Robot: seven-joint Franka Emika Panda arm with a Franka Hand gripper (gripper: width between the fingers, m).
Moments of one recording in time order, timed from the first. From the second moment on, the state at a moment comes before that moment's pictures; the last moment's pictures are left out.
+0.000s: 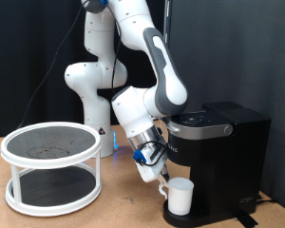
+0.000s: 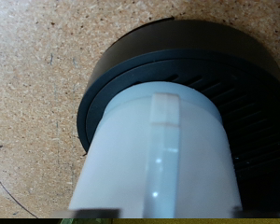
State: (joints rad) arm 0.04 0.20 0.16 -2.48 1.60 2.90 1.67
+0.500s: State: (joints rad) arm 0.03 0.19 0.16 -2.48 1.59 2.89 1.68
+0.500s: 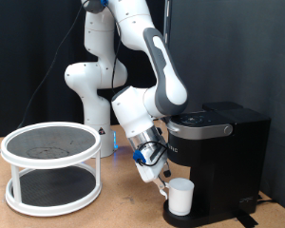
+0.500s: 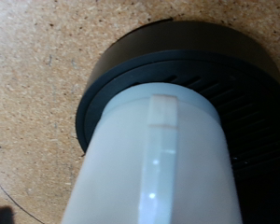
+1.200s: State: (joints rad) arm -0.02 0.17 0.14 -2.52 1.50 2.69 1.69
